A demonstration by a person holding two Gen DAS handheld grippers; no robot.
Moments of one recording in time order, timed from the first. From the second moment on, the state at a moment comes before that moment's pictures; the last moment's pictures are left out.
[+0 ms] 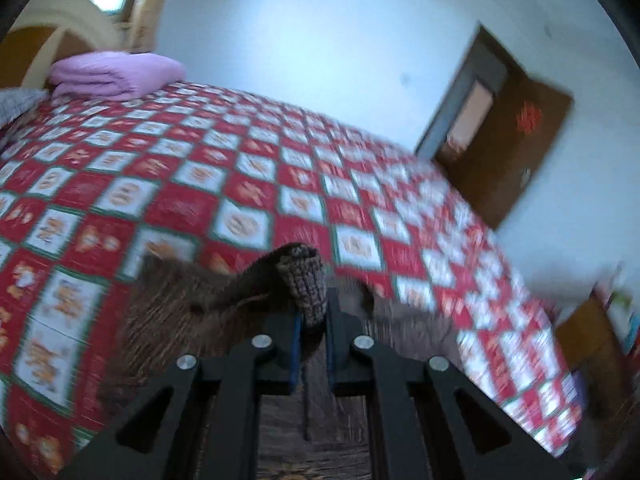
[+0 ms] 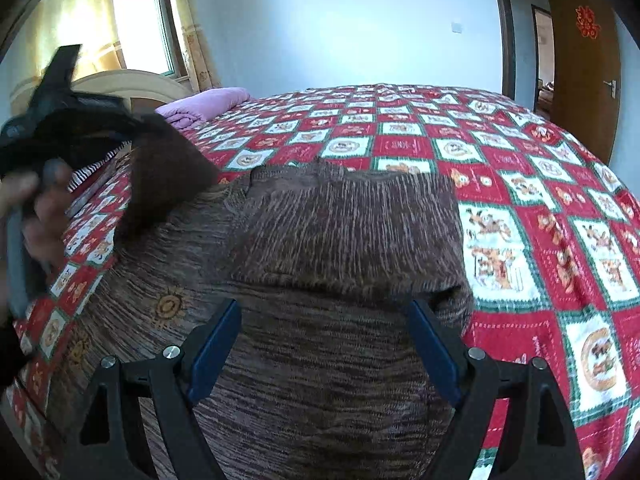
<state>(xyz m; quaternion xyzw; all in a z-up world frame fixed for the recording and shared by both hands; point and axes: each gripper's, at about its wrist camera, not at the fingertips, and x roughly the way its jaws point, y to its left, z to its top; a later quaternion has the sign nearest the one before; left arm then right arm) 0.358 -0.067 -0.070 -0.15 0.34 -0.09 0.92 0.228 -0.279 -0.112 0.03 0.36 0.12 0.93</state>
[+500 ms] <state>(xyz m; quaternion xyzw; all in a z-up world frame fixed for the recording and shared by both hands) 0.322 -0.075 -0.094 0.09 0.31 -0.01 0.95 0.232 -0.291 -0.140 0.06 0.39 0.12 0.91</state>
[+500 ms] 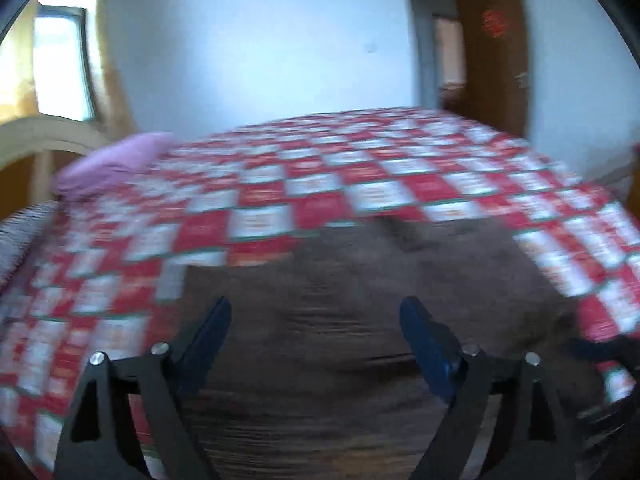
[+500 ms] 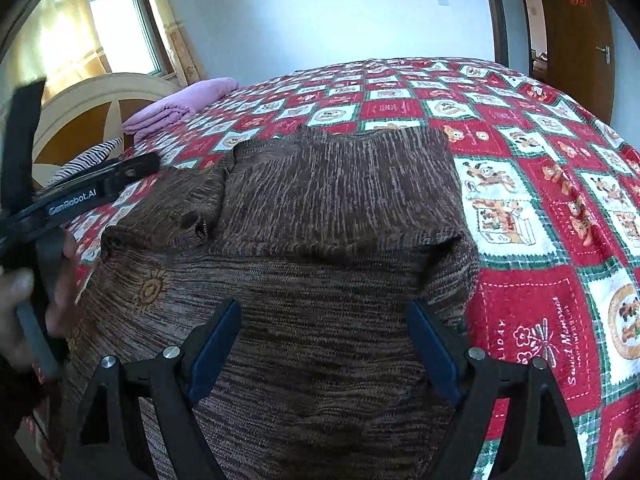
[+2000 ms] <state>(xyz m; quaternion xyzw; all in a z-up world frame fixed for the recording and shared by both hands) 0.347 0.078 -0.139 -0.01 0.39 0.11 0.91 0.296 -0.222 -0.128 0.02 0.38 0.06 0.92</state>
